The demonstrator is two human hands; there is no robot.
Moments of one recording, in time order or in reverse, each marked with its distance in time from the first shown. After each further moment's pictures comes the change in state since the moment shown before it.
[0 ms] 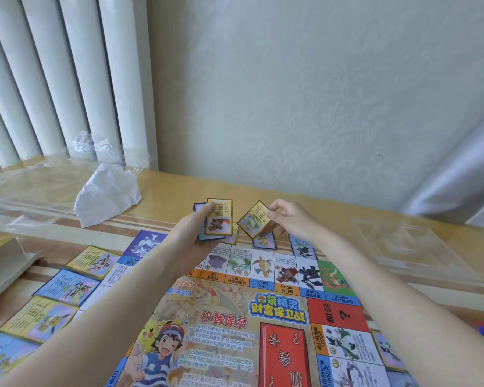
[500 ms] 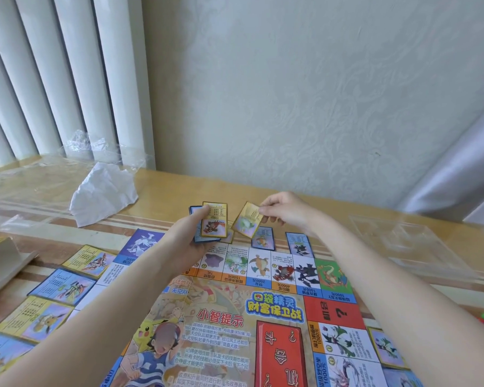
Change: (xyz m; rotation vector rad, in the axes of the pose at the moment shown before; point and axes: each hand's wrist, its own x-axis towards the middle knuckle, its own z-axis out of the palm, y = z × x) left_hand -0.003 -0.001 0.002 -0.006 0.071 -0.047; right_hand 0.009 -0.013 -0.009 0.149 -0.055 0.030
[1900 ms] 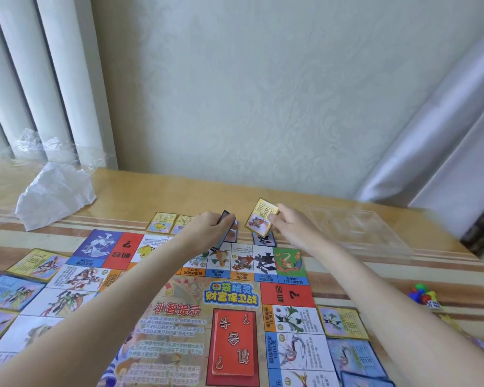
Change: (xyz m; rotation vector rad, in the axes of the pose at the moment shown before) left_hand -0.005 -0.034 0.061 1.394 -0.212 0.483; right_hand -0.064 0.056 -0.027 -0.277 0.202 0.027
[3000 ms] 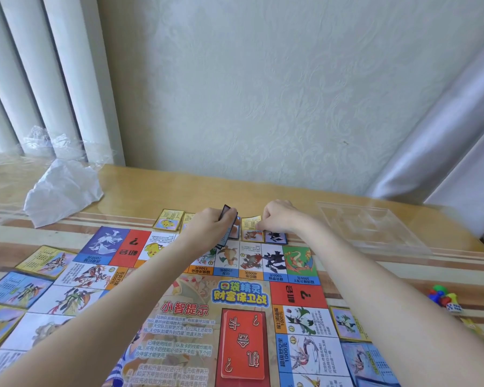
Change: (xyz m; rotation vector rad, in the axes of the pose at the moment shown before) left_hand 0.003 -0.011 0.002 -0.079 0.087 -0.043; right_hand 0.040 -0.028 0.013 -0.384 -0.216 0.098
